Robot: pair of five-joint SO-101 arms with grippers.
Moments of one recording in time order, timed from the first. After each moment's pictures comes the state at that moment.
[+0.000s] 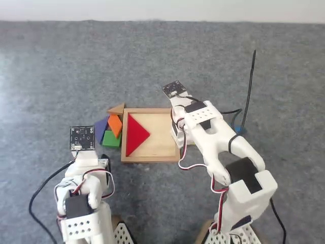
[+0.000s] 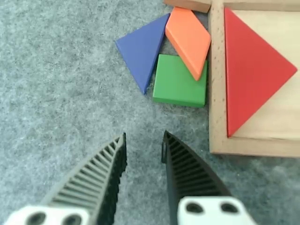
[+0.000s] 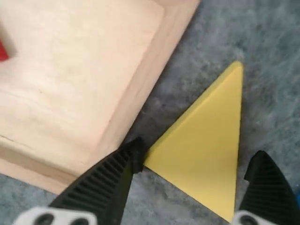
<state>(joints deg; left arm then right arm) -18.0 -103.0 97.1 72.0 -3.0 -27.3 12.5 23.9 57.0 5.9</state>
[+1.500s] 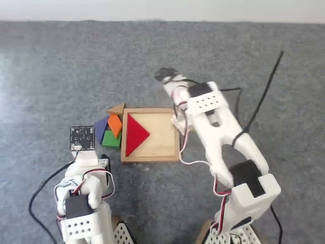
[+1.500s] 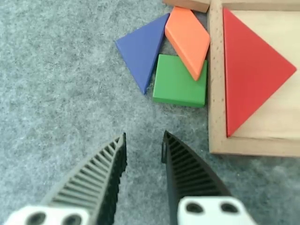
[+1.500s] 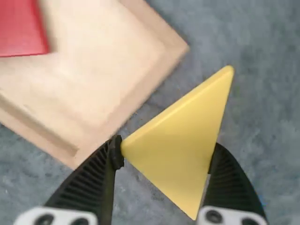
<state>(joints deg) -18.0 -103.0 97.1 72.0 -3.0 -25.9 9.8 8.6 70.9 21.8</state>
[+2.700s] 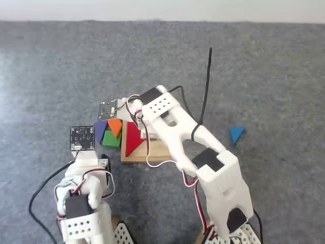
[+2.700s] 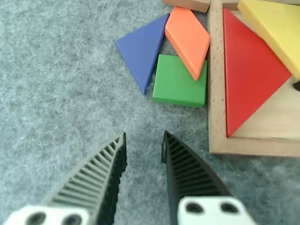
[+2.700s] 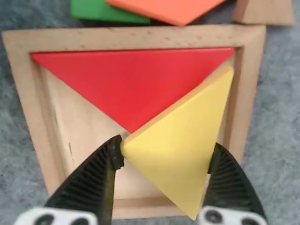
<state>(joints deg) -18.0 -103.0 97.1 72.0 -3.0 -41.5 32.3 -14.4 72.2 52.4</state>
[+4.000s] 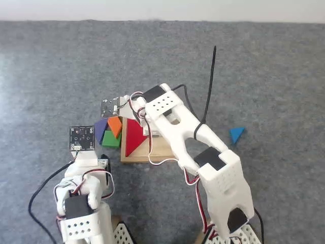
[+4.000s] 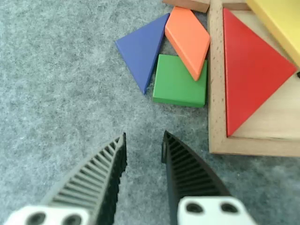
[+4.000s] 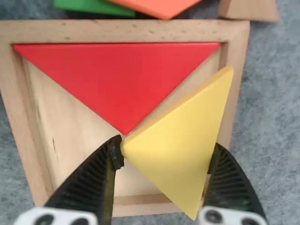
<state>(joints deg) -18.0 -103.0 97.1 72.0 -3.0 -39.9 32.3 -14.4 70.3 55.0</state>
